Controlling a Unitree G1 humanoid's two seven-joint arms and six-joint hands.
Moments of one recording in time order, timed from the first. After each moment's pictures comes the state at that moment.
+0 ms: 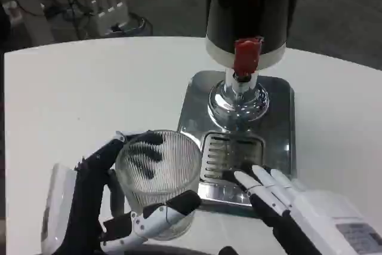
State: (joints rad) left arm 0.16 0.12 -0.03 -0.27 0.44 -0.45 0.26; right arm 0.43 -0.06 0.17 -1.03 -1.00 -0.04 0.57
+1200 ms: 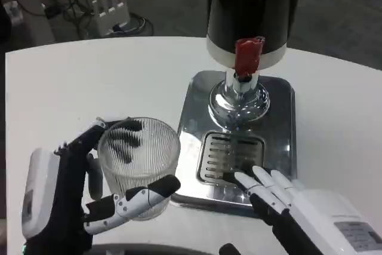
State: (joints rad) left arm 0.04 0.16 0.06 -0.14 0.48 -0.49 0.29; right arm 0.40 -0.05 0.17 -1.03 -1.01 -0.01 0.61
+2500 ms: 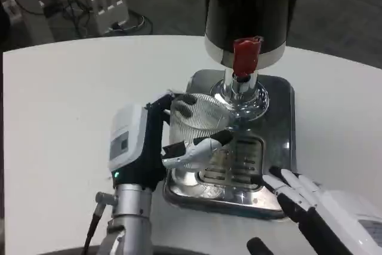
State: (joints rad) left arm -0.73 0.15 -0.20 0.99 0.62 -0.54 0.73; right arm 0.38 -0.11 0.08 -1.00 -0.95 0.09 0.60
